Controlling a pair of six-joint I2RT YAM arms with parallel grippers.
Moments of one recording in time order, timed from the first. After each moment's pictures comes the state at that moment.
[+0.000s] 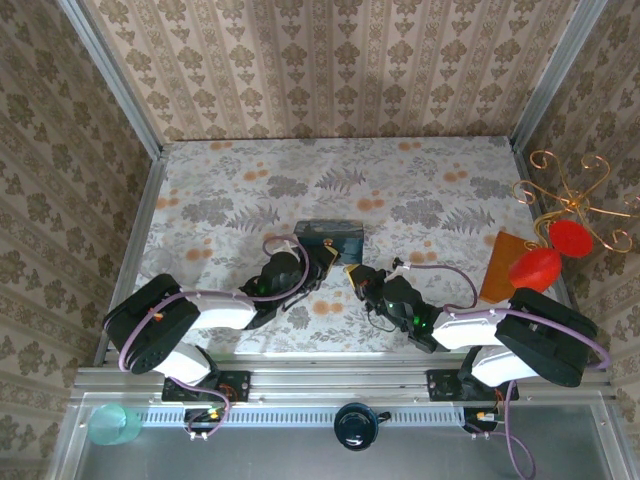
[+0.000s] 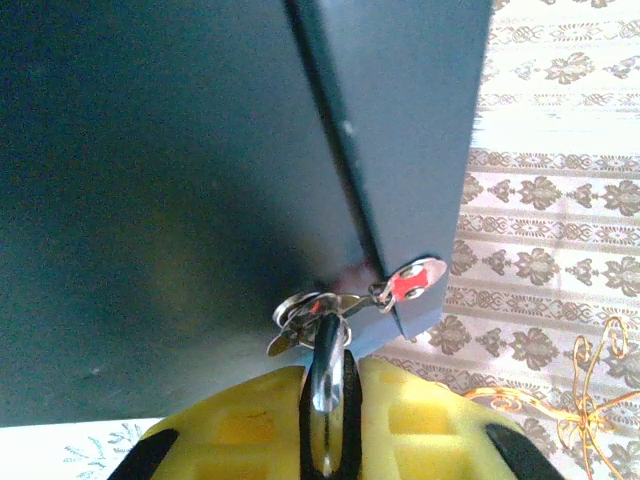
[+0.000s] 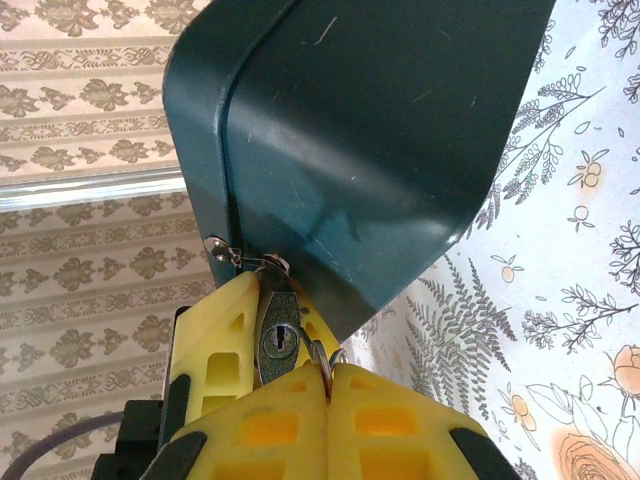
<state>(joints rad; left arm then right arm) -0.91 1.49 0.45 0.78 -0.03 -1.56 0.91 1.37 0.27 0.85 0.31 1.67</state>
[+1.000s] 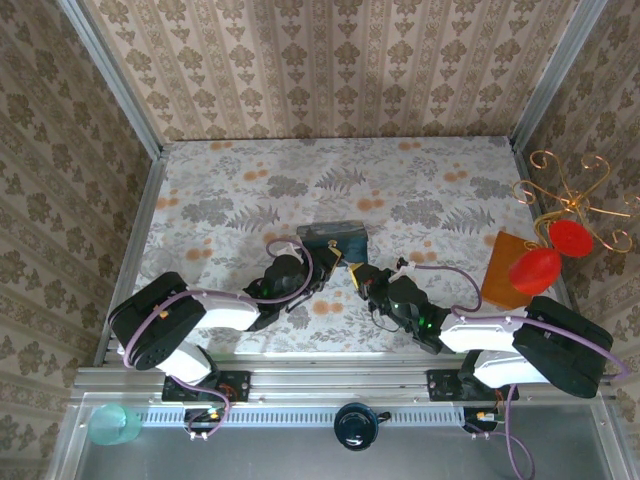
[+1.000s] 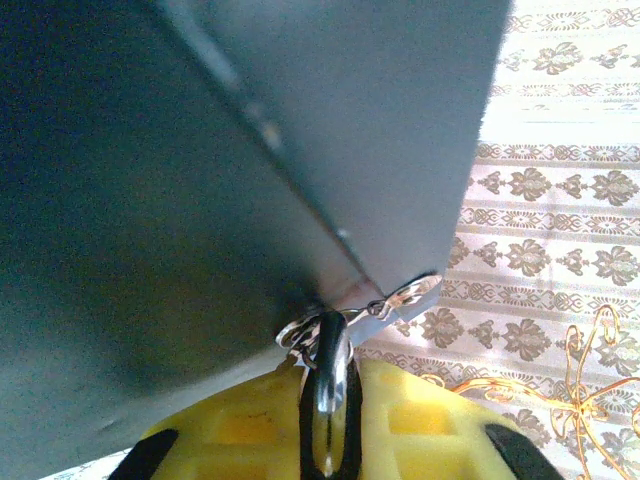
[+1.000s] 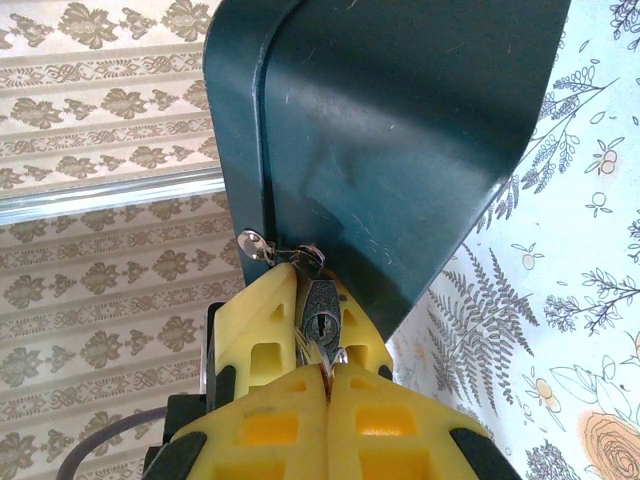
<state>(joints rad) -0.93 1.52 0.45 0.84 -0.05 -1.56 0.91 1.28 0.26 0.78 0.31 1.70</state>
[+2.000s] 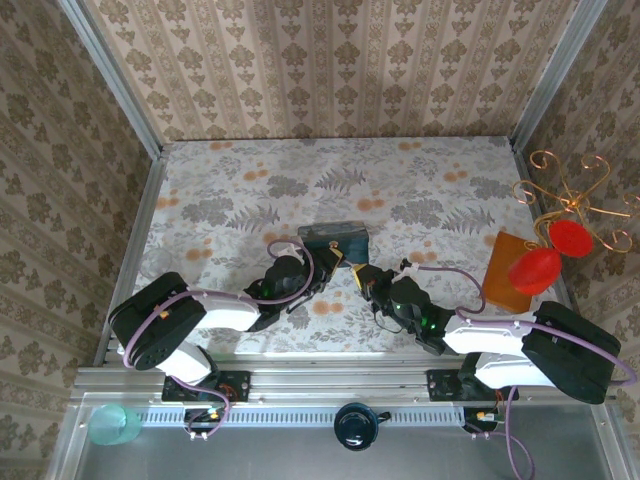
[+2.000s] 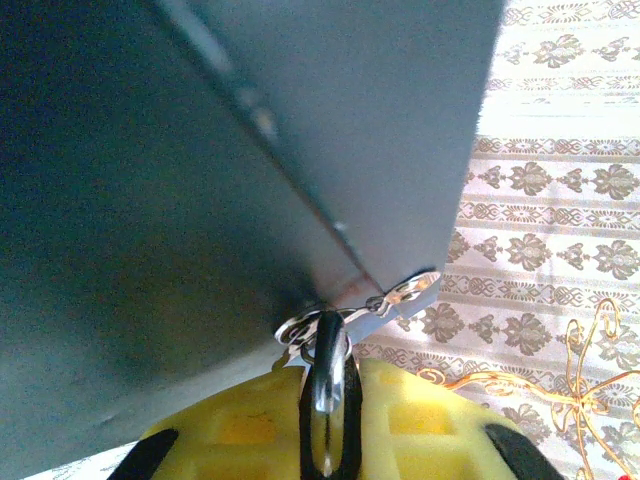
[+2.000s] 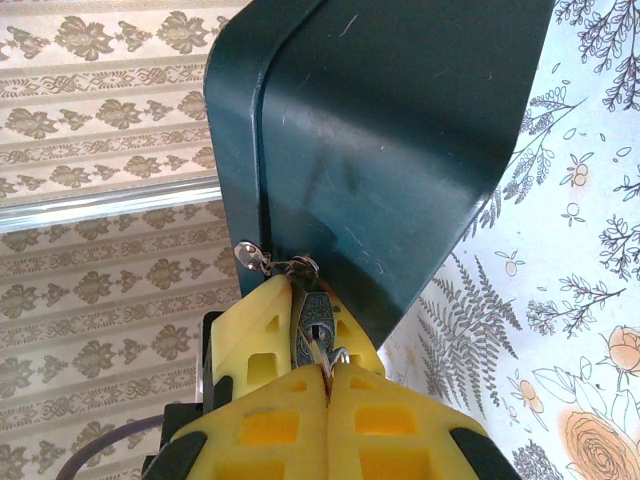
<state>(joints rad) -0.94 1.52 0.45 0.84 -0.05 -1.56 0.91 1.23 0.25 0.72 0.33 1.70</state>
